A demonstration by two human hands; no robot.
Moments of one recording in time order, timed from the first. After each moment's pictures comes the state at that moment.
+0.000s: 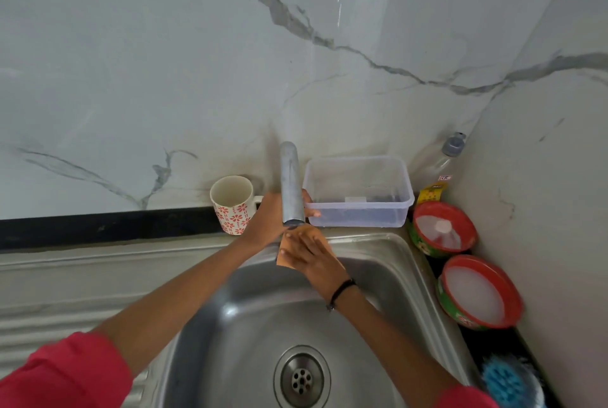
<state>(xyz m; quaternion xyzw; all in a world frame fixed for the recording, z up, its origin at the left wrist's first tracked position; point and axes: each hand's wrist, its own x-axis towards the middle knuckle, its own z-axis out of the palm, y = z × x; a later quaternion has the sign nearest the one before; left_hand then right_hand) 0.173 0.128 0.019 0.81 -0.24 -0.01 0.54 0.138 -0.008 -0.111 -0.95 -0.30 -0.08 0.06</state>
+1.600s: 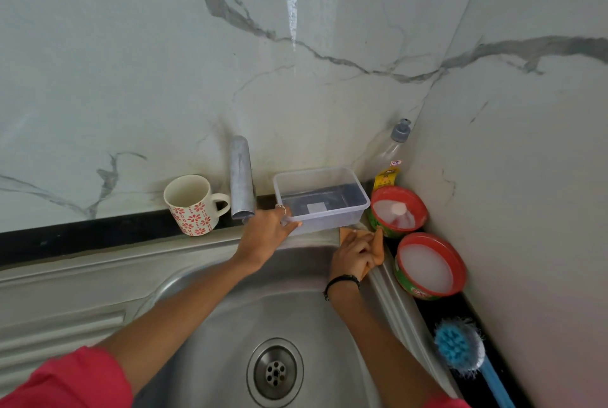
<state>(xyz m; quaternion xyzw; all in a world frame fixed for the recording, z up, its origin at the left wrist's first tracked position) 0.156 0.082 -0.022 0.93 -0.18 0.02 0.33 0.103 -0.059 -0.090 -0.93 0.29 0.13 -0.20</state>
